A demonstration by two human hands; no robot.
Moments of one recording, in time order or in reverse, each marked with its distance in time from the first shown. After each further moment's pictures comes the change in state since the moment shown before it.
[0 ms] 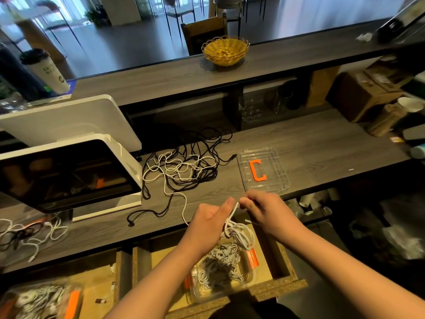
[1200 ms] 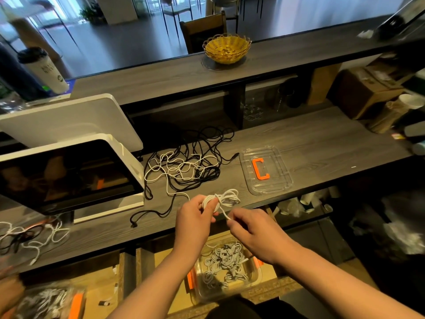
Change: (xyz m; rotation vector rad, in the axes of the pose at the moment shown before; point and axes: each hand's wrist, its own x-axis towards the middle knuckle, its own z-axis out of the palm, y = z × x) left_hand 0.008 -0.035 -0.023 0.112 0.329 -0.035; right_hand -0.019 -0.033 0.033 0.029 -0.113 -0.097
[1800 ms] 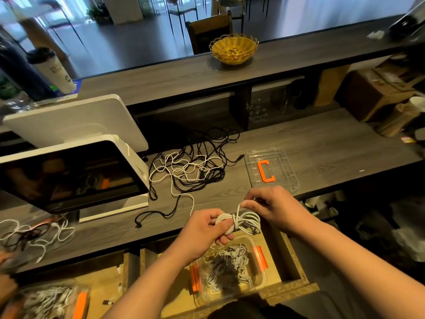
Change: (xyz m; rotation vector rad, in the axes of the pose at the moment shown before) left_hand -0.001 0.001 -0.021 -0.212 -0.550 -0.146; right_hand 0.032 0.021 -0.042 -0.155 0.001 -0.006
